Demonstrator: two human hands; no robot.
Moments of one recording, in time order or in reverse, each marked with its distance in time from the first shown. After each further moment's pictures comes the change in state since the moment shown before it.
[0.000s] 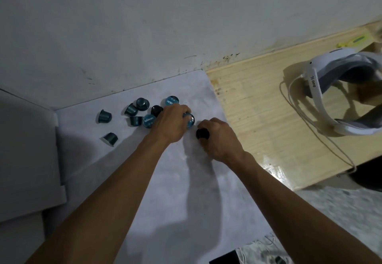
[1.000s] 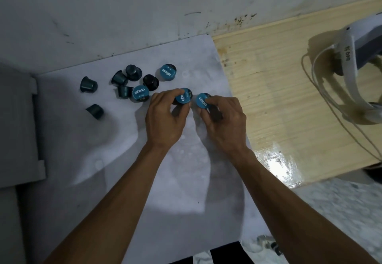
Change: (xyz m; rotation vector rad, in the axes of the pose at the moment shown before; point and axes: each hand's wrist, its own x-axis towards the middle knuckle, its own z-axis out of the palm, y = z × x) left_hand -0.039 -0.017 0.069 -0.249 0.620 0.083; right_hand -0.005 0.037 0.050 0.232 0.674 -0.198
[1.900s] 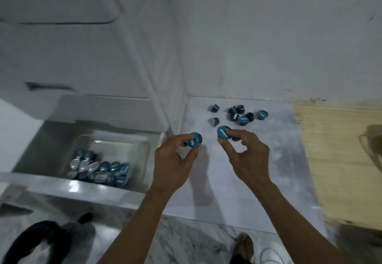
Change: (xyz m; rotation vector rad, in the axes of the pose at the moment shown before) left_hand -0.174 0.055 -0.299 -0.028 0.388 -0.161; right_hand -0.064 -0.256 -0.040 0.324 -0.152 -0.164
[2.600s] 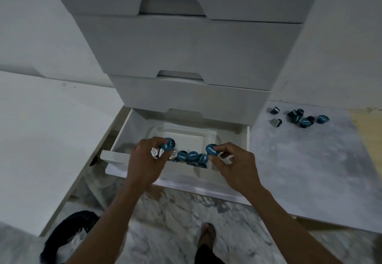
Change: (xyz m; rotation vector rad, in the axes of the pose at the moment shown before) left_hand -0.008 -0.155 -0.297 0.281 -0.084 -0.231; right_hand -0.097 -0.190 0.182 0.070 -0.375 0.157
